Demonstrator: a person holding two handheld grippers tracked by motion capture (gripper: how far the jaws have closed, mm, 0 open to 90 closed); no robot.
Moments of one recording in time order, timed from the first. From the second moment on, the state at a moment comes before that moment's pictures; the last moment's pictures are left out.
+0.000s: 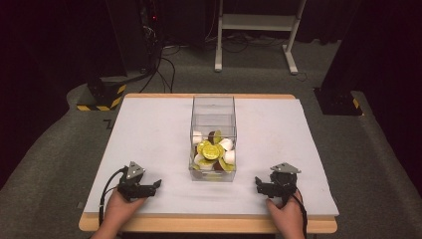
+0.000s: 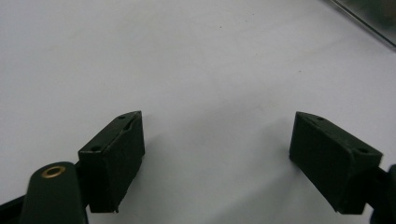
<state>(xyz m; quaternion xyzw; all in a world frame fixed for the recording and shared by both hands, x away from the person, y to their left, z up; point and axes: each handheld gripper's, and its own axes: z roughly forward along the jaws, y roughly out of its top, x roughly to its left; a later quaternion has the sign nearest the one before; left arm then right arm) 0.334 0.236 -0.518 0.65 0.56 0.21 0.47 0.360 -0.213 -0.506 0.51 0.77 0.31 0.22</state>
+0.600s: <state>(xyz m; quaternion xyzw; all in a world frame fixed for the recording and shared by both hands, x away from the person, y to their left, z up) 0.334 0.237 -0.518 0.66 0.56 0.21 0.46 0.361 -0.214 -0.506 0.51 0.77 0.32 0.21</state>
